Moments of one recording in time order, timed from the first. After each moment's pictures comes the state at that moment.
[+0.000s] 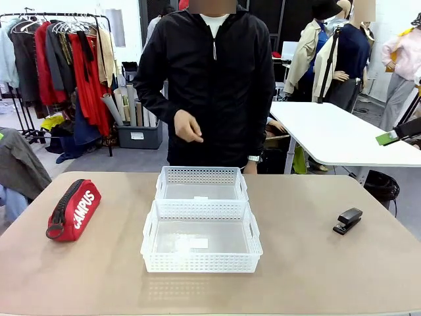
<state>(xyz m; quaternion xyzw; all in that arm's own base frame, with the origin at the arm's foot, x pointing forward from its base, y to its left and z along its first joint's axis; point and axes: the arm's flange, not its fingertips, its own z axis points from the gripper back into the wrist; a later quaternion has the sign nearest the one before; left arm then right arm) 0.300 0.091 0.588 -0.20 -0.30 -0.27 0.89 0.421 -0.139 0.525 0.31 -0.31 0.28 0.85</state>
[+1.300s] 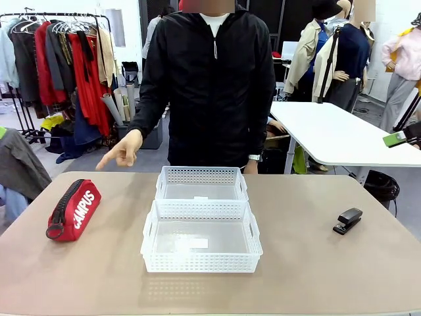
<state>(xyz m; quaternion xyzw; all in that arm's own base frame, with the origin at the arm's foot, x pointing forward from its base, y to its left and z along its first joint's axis) 0.308 0.090 0.592 -0.17 -0.33 -0.27 0.89 0.405 -0.142 0.523 0.32 -0.31 0.27 0.85</state>
